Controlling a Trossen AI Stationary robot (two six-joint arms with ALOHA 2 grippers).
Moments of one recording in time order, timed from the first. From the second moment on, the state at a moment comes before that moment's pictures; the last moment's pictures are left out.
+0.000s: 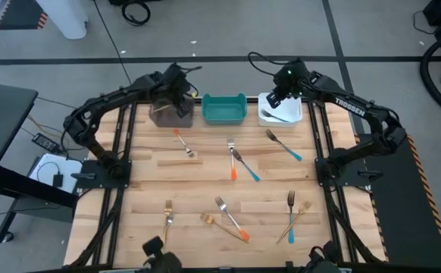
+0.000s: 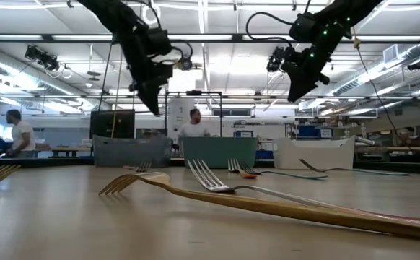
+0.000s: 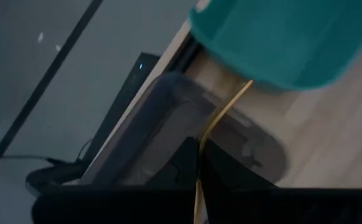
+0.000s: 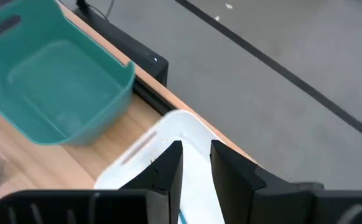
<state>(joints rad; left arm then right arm) 0.75 1.63 1.30 -0.69 -0.13 0.23 -0.84 1.34 1.13 -0.59 0.09 -0.03</state>
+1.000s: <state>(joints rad) 0.87 1.84 1.30 -0.57 -0.03 0.25 -0.87 1.34 1.13 -0.70 0.11 0.09</state>
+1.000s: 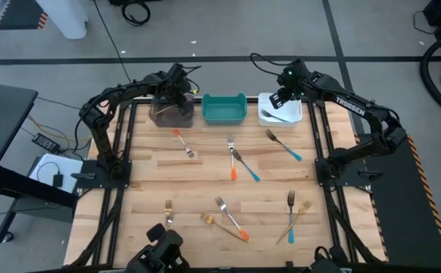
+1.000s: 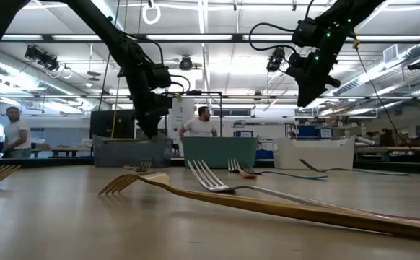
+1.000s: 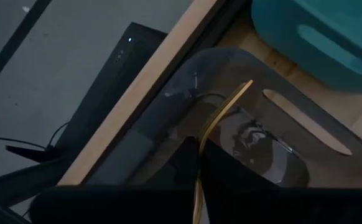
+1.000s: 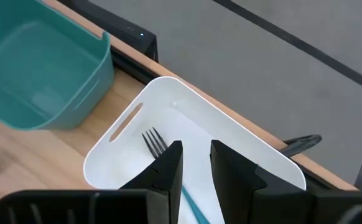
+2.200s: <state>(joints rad) 0.58 1.77 1.70 -1.18 -0.03 -0.11 -0.60 1.34 1.13 -1.17 -0.07 0.21</state>
